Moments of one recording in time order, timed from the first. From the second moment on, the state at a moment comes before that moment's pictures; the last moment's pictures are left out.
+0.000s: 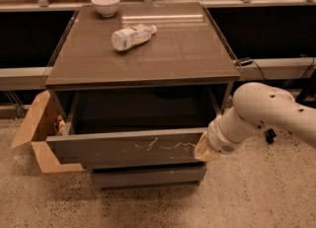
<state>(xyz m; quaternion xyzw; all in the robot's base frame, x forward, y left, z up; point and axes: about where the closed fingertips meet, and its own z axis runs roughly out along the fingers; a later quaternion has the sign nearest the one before) 0.477 -0.145 0.661 -0.66 0.73 0.11 0.17</state>
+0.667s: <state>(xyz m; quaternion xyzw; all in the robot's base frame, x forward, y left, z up) 0.513 -0.161 0.645 -0.65 0.72 0.11 0.19</state>
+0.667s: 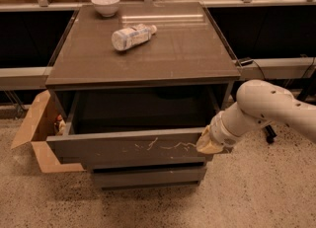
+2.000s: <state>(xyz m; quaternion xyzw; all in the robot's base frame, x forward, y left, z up) 0.542 -0.171 0.638 -0.66 0.72 0.12 0.21</state>
